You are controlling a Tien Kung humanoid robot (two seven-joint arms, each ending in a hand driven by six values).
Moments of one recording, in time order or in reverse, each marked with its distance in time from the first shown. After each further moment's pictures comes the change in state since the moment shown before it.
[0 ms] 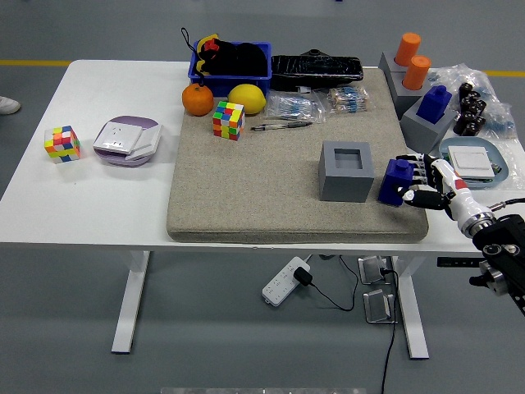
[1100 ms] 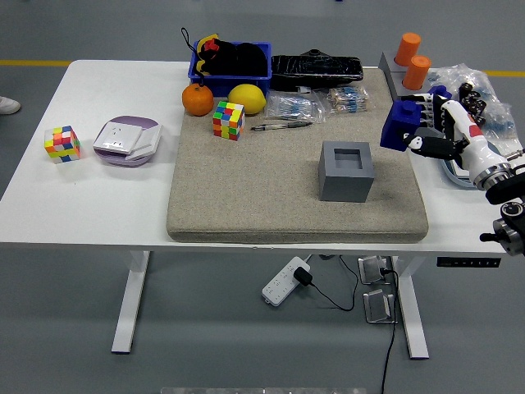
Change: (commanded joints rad) left arm 0.000 0.012 0.012 0.002 -0.009 0.001 0.001; right arm 0.040 -0.077 0.121 0.170 -0.042 0.012 -0.038
